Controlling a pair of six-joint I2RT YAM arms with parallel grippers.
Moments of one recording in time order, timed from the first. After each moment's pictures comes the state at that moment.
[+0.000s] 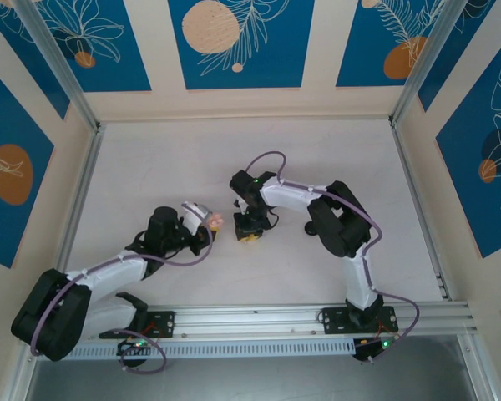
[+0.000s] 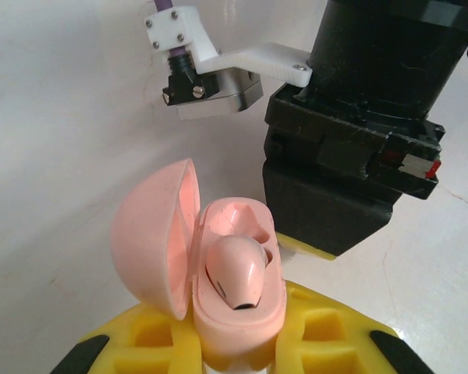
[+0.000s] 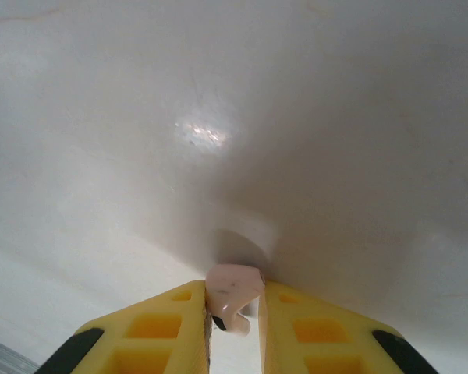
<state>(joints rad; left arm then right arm) -0.48 1.17 0.33 0.31 0.43 0.03 0.75 2.05 1.43 -0.87 -0.34 0.51</state>
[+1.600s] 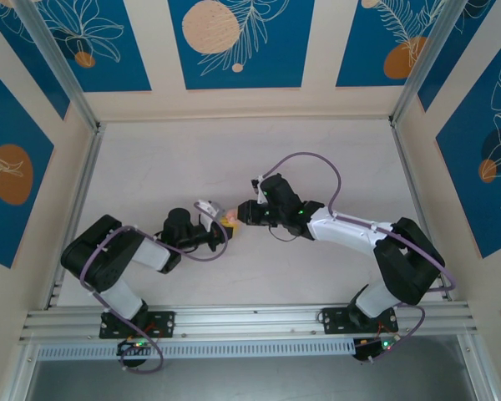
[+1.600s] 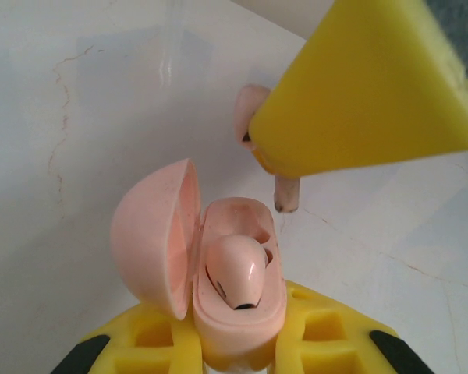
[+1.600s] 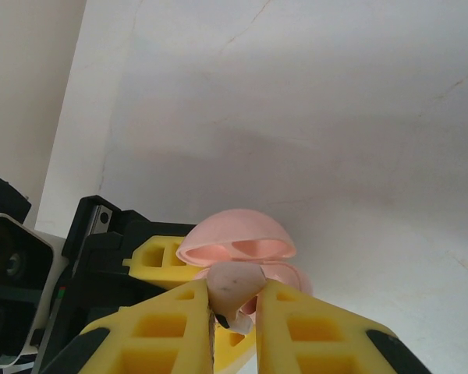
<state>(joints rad) -0.55 1.65 0.33 1.01 0.56 -0.15 0.76 1.52 0.89 -0.06 -0.23 0.75</state>
